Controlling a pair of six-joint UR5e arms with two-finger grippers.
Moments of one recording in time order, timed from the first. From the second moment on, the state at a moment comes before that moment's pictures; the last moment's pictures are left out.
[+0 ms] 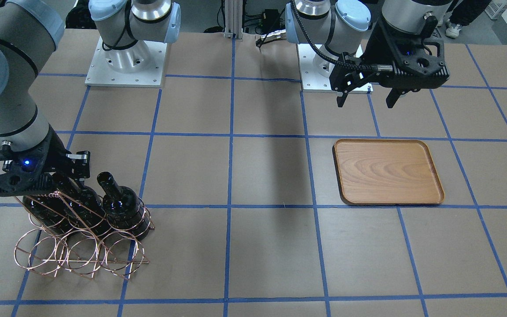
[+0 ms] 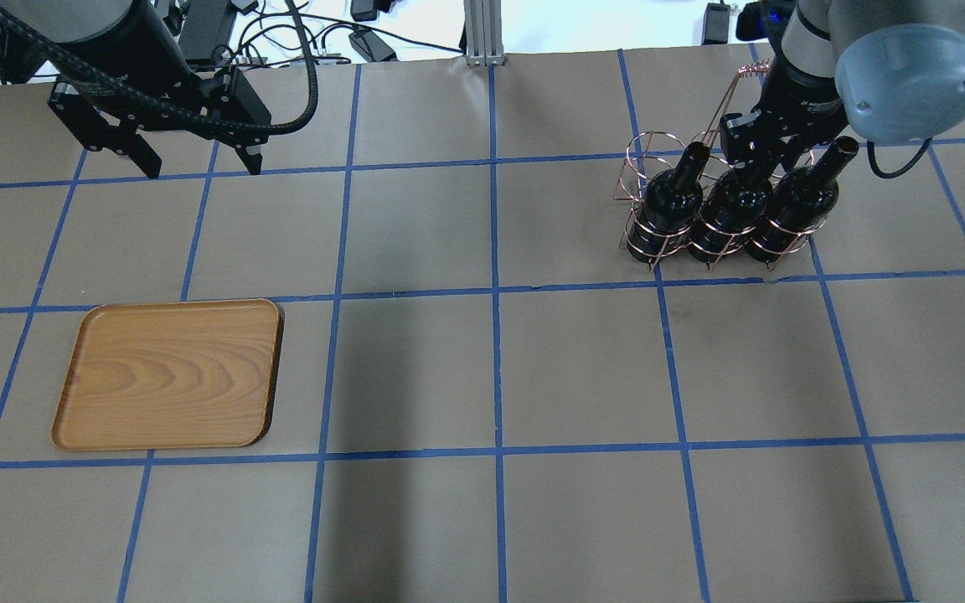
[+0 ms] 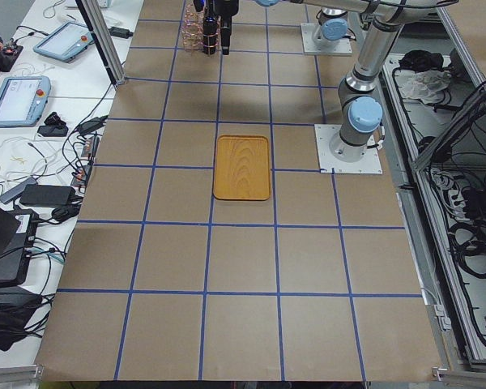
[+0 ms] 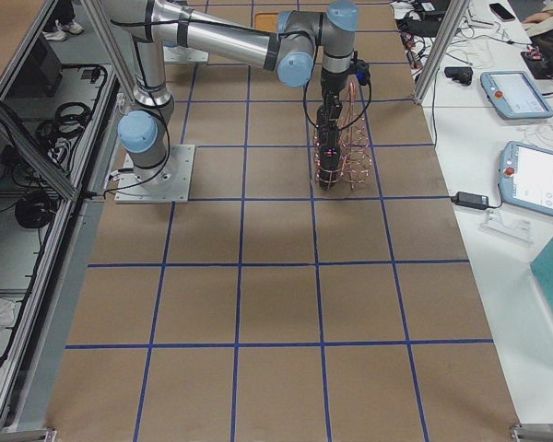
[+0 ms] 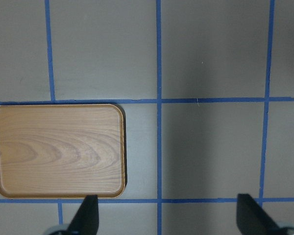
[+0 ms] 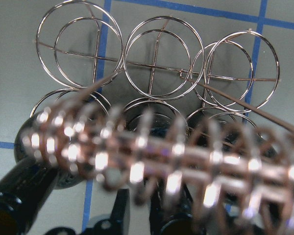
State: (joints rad) left arm -1.58 -1.58 -1.44 -1.67 1.59 -0.01; right arm 1.46 -1.35 1.59 -1.84 -1.64 -0.25
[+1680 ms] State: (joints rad) left arm -1.58 -1.58 -1.44 -1.66 1.59 -0.01; right arm 1.46 -1.38 1.43 -1.63 -1.63 -0.26
